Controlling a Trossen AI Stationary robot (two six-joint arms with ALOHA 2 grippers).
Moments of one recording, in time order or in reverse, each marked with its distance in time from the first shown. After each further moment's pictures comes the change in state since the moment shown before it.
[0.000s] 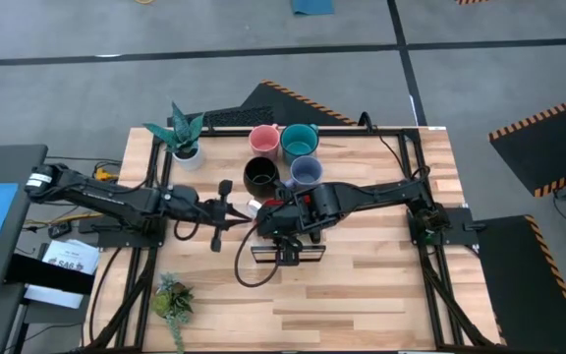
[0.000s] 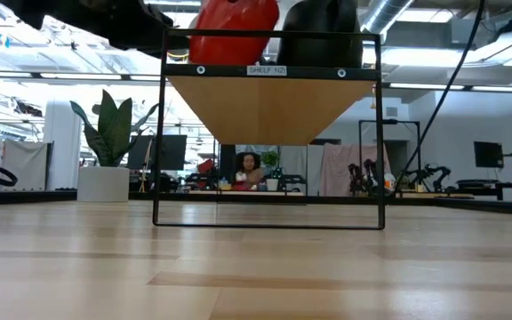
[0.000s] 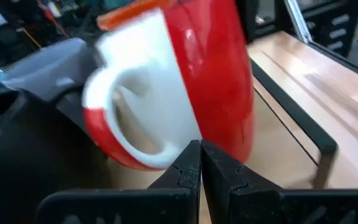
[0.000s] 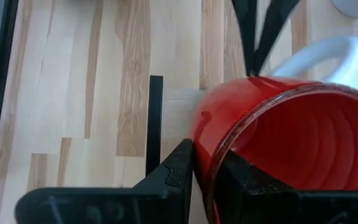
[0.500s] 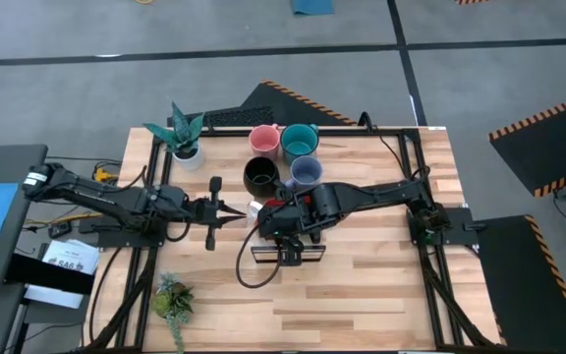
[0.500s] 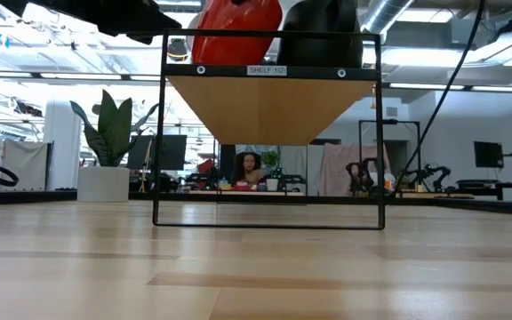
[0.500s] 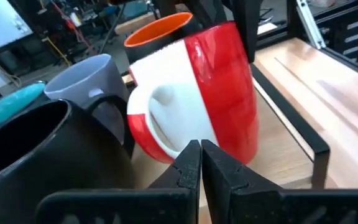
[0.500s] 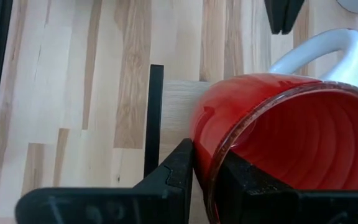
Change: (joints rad) left arm -0.052 -0.105 0.000 -0.064 -0.113 0.022; right arm 0.000 0.000 0.000 -0.025 0.001 -0.017
